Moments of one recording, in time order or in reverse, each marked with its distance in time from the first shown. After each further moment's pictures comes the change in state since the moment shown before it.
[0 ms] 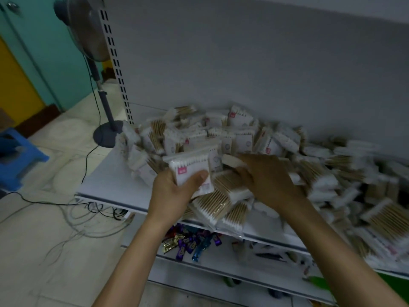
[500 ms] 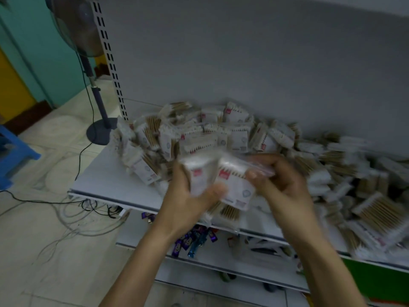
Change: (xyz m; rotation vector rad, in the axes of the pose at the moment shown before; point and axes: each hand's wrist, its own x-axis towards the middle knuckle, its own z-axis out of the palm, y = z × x) left_hand -0.020 0.007 0.012 -0.035 -0.231 -0.053; right_hand -0.060 -0.060 -0.056 1.199 0.230 0.269
